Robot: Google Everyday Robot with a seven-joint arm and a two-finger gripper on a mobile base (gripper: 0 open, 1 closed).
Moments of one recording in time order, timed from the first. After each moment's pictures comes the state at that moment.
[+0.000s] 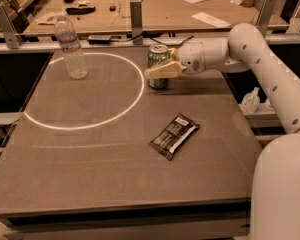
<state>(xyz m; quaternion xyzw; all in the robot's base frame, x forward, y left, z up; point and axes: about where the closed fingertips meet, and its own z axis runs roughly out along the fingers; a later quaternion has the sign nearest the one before) 0.699 -0.029 0.874 -0.52 0.59 0.43 0.45</state>
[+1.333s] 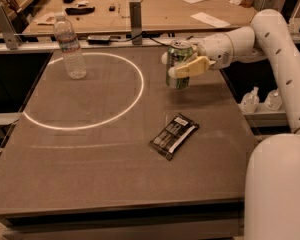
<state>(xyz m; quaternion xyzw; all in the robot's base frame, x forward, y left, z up) 0.628 -0.079 0.916 -0.59 0.50 0.50 0.39</state>
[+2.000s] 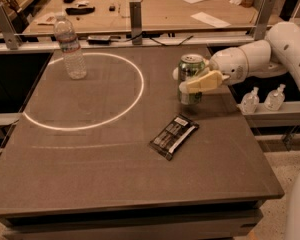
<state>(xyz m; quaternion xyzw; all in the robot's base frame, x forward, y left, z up) 0.587 -0.103 0.898 -0.56 0.55 0.51 0.37</state>
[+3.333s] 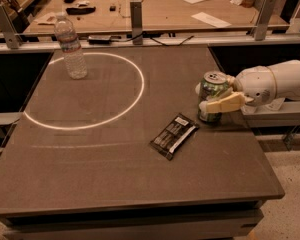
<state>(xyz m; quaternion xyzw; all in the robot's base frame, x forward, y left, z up) 0.548 -0.154 0.873 -0.54 0.59 0.43 0.41</state>
